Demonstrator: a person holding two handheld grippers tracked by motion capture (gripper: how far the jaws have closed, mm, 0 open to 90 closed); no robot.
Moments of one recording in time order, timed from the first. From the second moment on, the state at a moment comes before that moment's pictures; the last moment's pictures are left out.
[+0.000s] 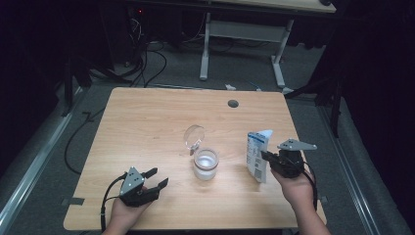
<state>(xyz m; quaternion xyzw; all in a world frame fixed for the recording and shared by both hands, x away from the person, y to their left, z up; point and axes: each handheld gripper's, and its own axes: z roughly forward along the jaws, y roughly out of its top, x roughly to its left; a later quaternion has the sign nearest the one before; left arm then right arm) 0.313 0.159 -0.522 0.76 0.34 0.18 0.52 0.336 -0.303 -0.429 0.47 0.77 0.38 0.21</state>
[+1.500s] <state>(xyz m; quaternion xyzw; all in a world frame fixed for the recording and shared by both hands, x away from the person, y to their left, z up) 0.301 0.233 -0.523 0.74 0.38 0.26 0.49 0.329 -0.313 -0.479 0.45 0.67 0.50 0.30</state>
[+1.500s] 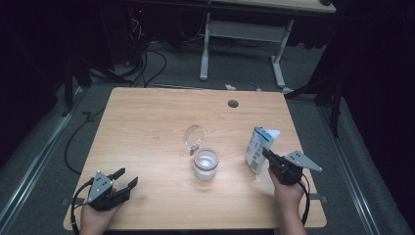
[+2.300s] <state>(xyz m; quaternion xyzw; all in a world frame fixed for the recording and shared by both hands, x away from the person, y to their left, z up) 0.309 0.231 -0.520 0.74 0.38 0.25 0.50 0.309 -0.305 -0.484 0.44 0.69 0.48 0.33</state>
